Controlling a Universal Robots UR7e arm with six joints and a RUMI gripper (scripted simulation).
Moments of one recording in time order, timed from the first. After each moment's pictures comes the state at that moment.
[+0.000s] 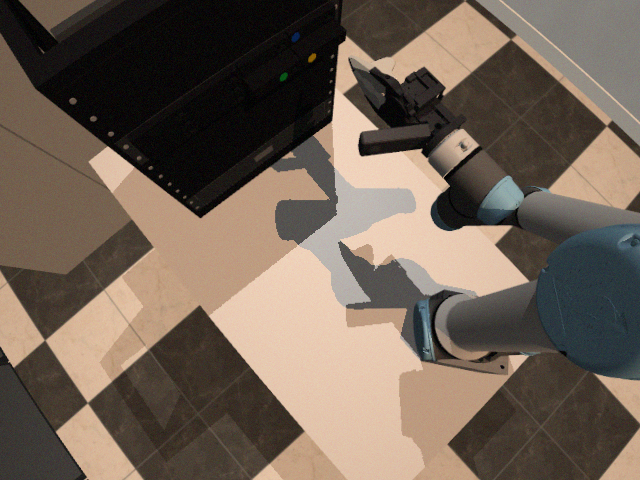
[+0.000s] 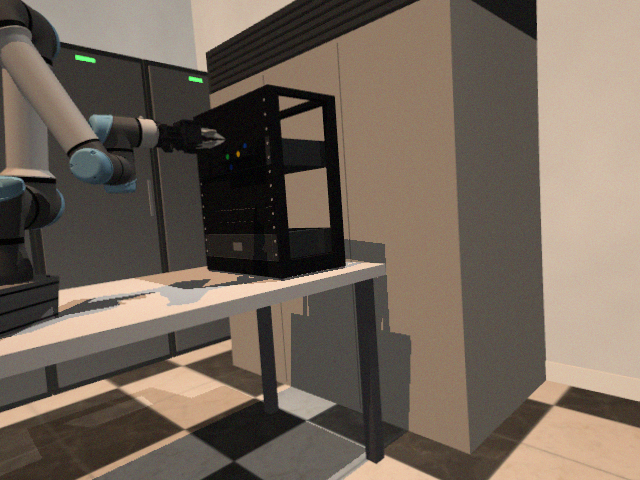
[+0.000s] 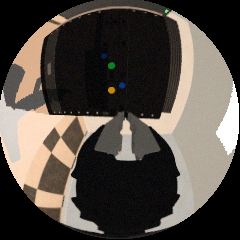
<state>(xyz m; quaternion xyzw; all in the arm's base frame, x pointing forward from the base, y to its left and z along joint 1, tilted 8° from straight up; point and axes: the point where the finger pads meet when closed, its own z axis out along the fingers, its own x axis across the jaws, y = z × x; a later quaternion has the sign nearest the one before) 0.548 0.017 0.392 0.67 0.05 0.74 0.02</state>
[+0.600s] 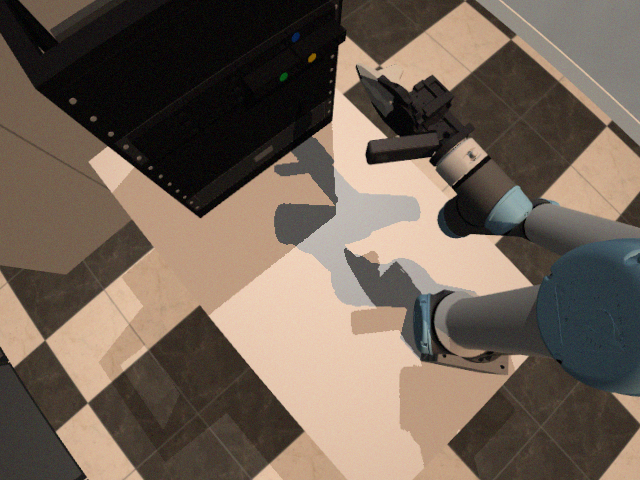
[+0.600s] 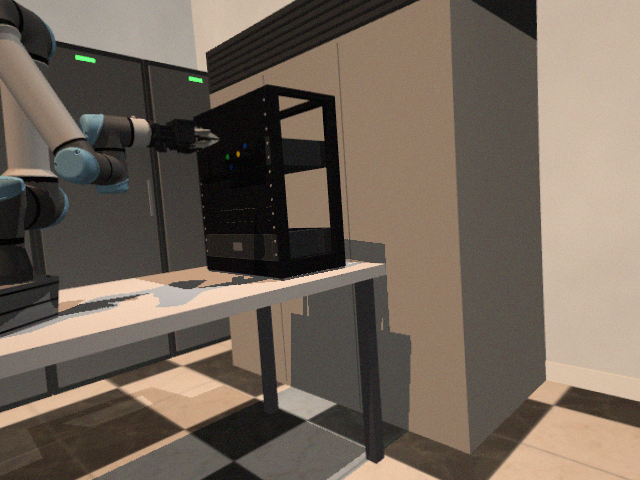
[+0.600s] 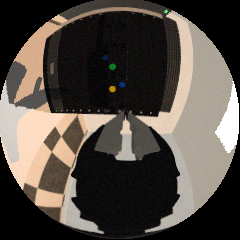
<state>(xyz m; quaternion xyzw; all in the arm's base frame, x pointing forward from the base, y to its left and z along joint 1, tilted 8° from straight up) 0.528 0.016 0.391 0.67 0.05 0.74 0.02</state>
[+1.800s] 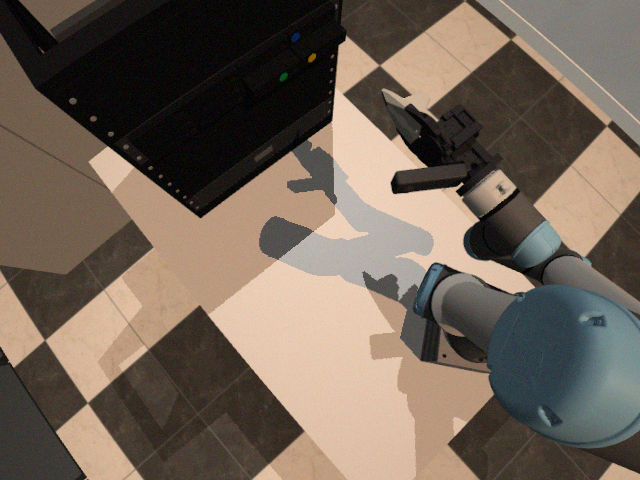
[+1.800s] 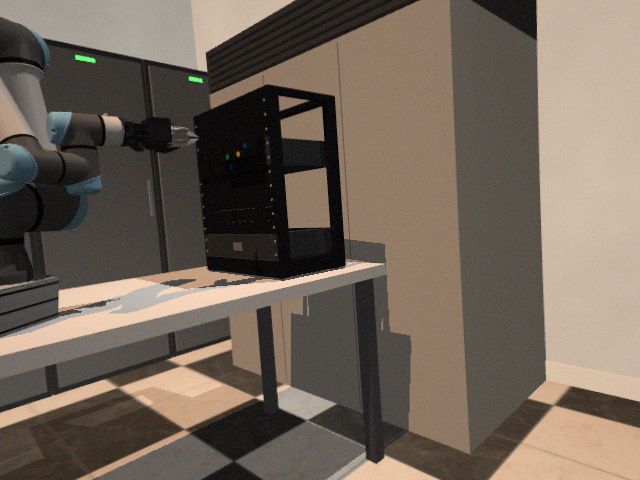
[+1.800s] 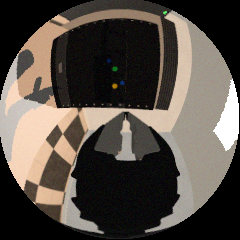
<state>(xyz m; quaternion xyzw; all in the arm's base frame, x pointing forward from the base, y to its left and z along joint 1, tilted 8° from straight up) 0.462 0.014 0.384 0.67 0.05 0.74 0.03</state>
